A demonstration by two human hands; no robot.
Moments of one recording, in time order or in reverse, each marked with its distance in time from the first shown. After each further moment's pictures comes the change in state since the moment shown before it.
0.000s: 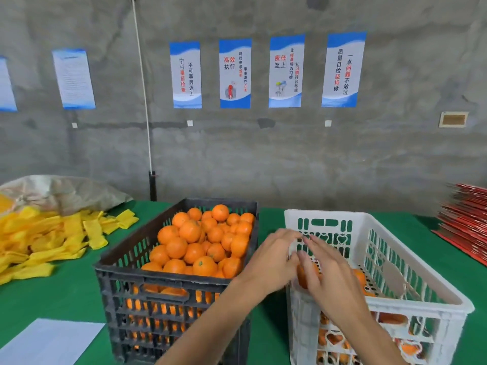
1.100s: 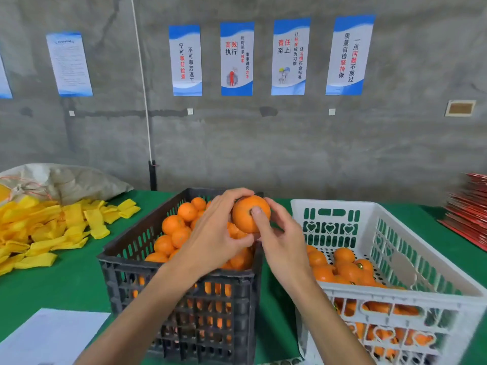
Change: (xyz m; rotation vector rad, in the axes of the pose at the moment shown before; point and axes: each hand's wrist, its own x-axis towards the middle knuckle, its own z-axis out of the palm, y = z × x) left_hand -0.045 -0.051 -0.112 -0.027 0.292 0.195; right_hand 0.040 -0.105 0.045 0.963 0.024 0.170
